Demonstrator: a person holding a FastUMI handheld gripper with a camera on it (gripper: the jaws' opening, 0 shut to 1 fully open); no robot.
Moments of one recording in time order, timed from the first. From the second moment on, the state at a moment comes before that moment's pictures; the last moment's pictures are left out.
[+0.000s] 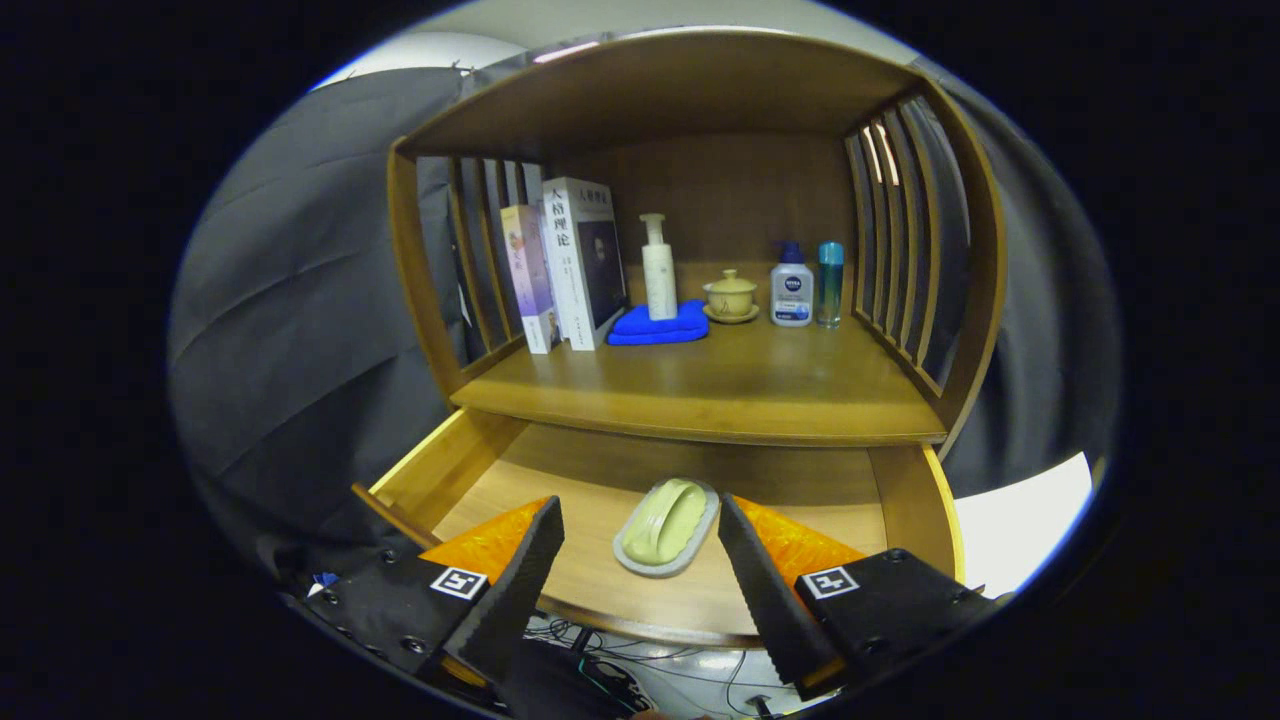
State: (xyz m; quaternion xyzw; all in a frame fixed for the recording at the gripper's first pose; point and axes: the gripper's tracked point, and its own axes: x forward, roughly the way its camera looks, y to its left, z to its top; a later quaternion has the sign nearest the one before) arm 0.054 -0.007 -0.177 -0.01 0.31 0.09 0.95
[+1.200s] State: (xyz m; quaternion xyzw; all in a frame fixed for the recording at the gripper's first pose) arm 0.113 0.012 -0.285 0.02 0.51 0.04 0.86
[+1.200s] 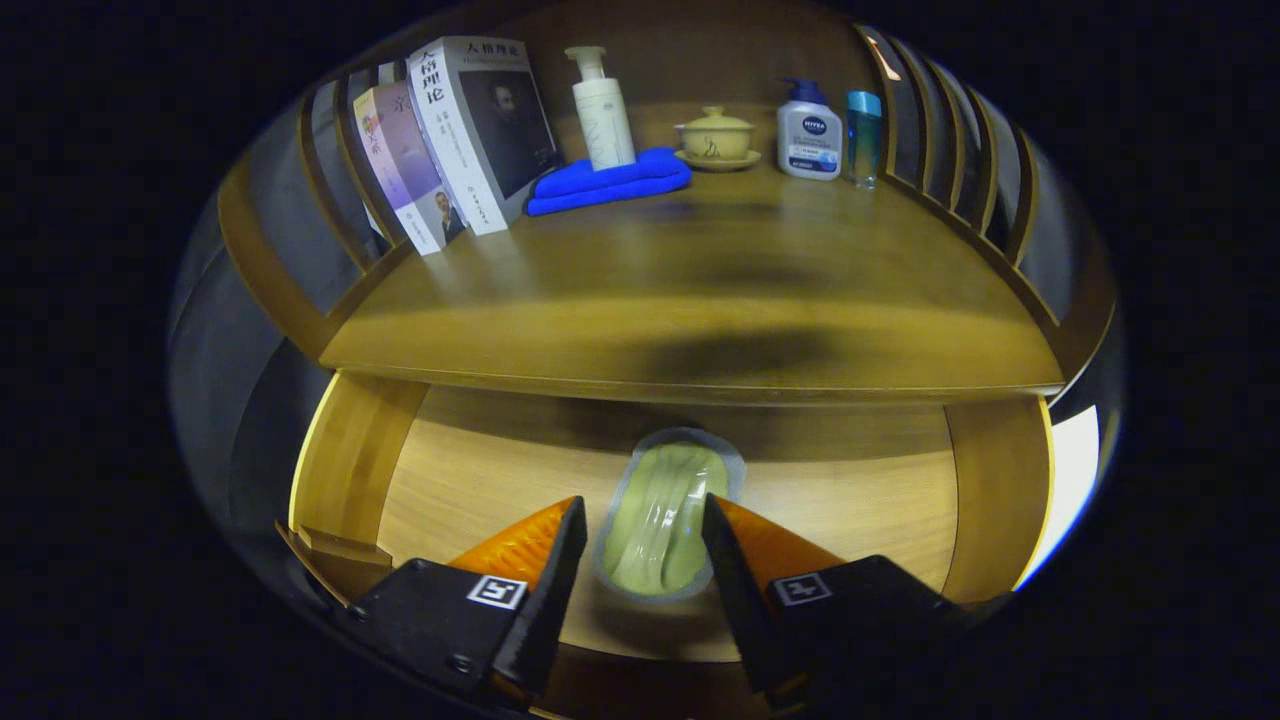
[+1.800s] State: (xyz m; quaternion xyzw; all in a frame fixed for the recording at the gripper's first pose) arm 0.107 0.005 -0.296 0.05 0.52 0.05 0.85
